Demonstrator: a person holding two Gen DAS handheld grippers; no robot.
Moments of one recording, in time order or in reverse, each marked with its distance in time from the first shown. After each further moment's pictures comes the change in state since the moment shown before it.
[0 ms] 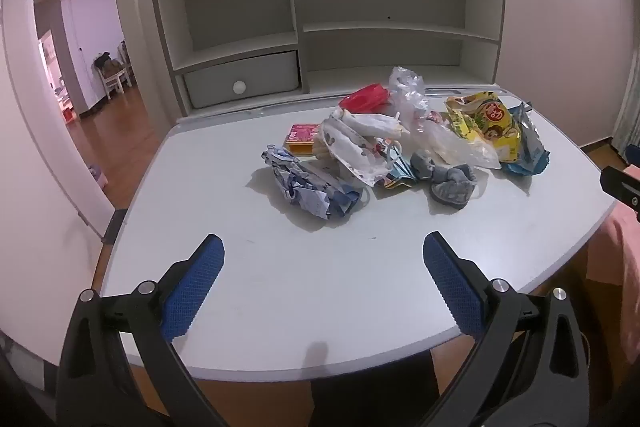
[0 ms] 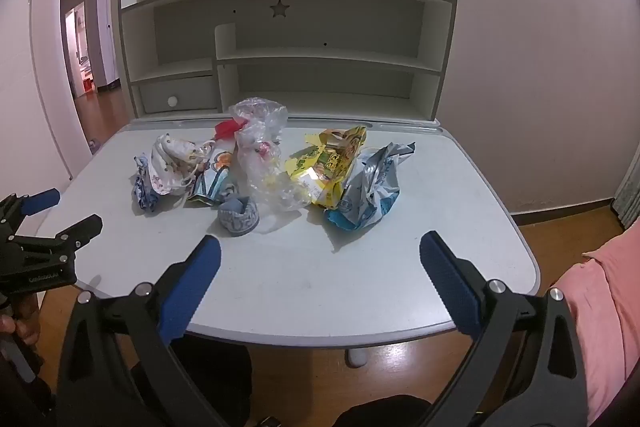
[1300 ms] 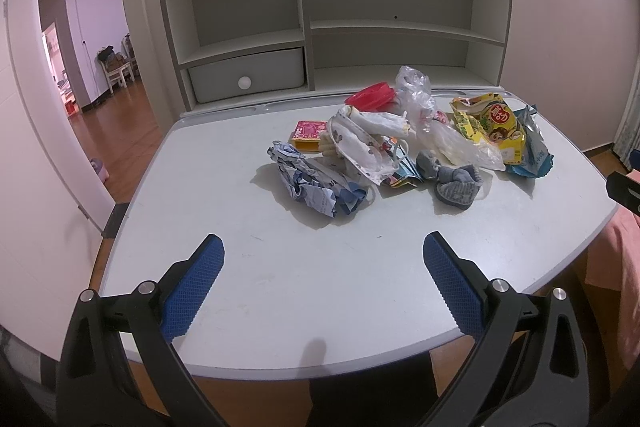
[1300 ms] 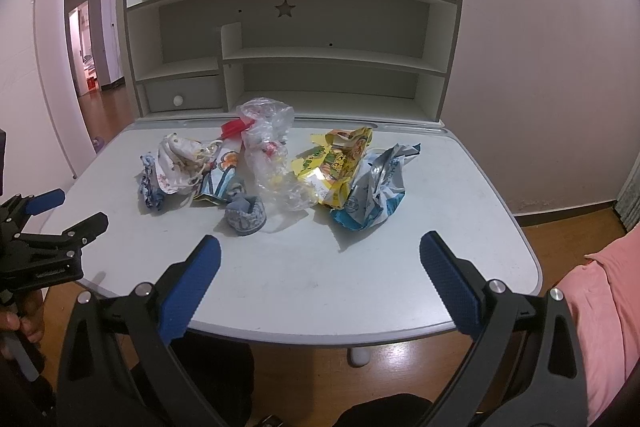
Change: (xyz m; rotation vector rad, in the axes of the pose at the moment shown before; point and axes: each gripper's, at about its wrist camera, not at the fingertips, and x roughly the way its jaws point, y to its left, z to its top) left arm 0.004 0.007 -0.001 -0.025 0.000 -0.002; right arm -0.003 0.007 0.000 -0.003 -0.001 0.007
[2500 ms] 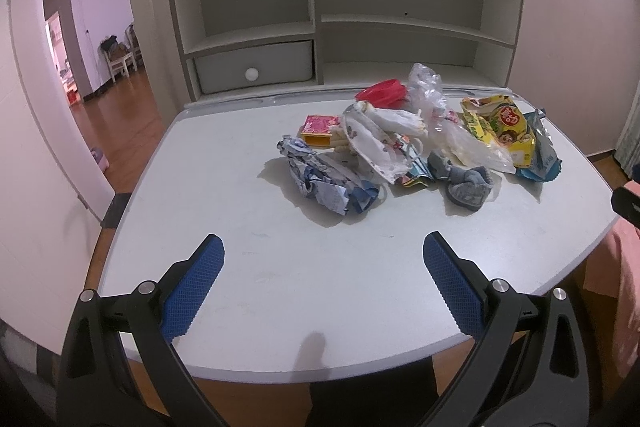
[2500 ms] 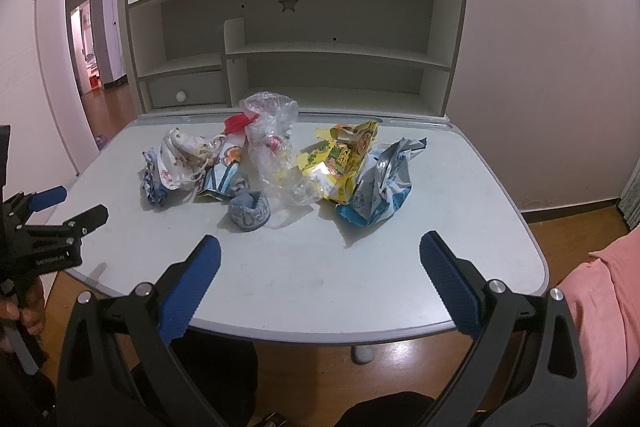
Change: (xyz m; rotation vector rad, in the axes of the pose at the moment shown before) left arm 0.010 0.013 0.000 -0.037 0.029 -0.004; right arm 0.005 0.004 -0.003 0.003 0.018 0.012
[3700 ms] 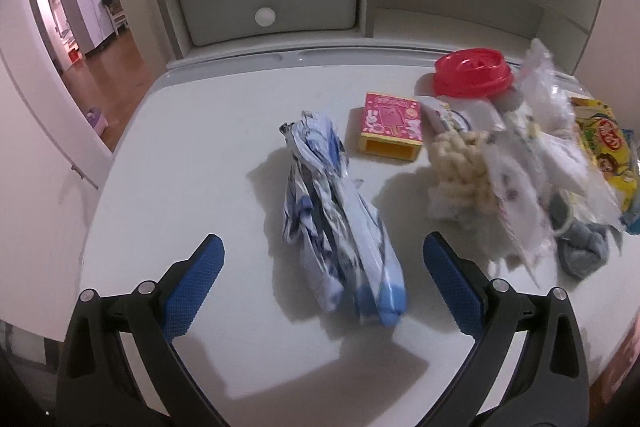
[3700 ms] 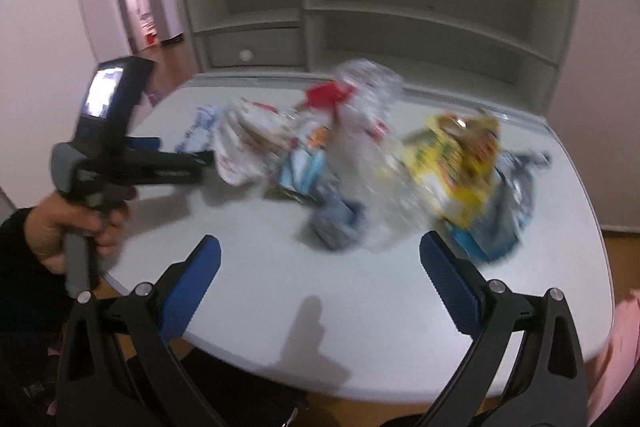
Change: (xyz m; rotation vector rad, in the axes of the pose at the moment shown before) left arm 0.145 0.040 0.059 -0.044 0.222 0.041; right arm 0.079 0.063 0.043 -0.120 0.157 0.245
